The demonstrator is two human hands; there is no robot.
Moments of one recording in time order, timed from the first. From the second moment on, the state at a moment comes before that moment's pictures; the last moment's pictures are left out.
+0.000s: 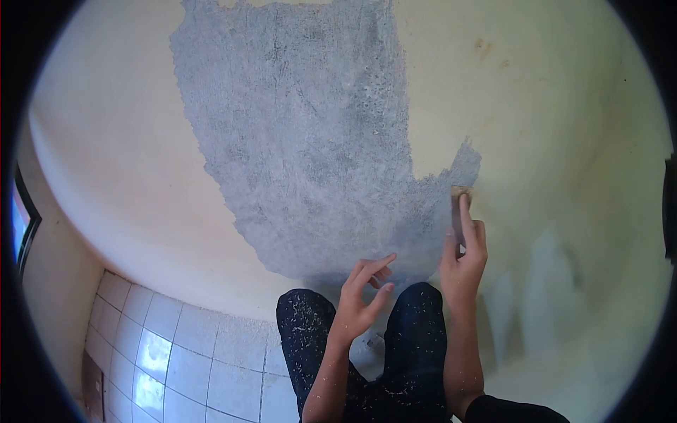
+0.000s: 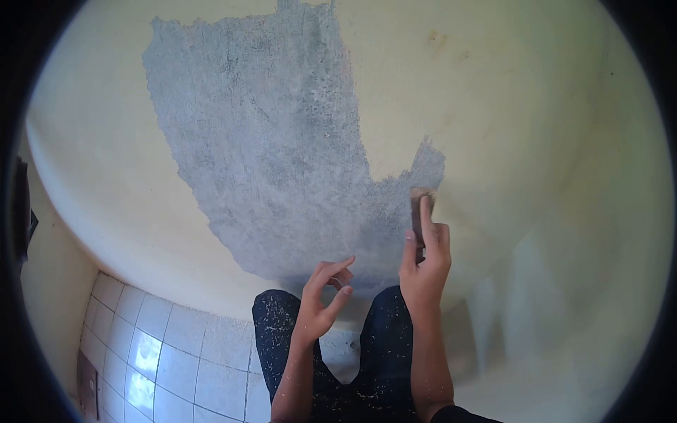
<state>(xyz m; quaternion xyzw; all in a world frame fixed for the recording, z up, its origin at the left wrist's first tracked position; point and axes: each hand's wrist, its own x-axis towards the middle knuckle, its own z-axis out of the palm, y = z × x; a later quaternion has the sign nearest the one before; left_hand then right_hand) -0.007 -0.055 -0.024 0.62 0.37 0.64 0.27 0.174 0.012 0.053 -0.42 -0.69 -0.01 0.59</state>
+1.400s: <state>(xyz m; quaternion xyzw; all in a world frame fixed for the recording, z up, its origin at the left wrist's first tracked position) -0.032 -0.027 -0.108 0.61 0.51 0.50 0.34 0.151 0.030 0.062 -0.47 -0.68 -0.04 0.56</state>
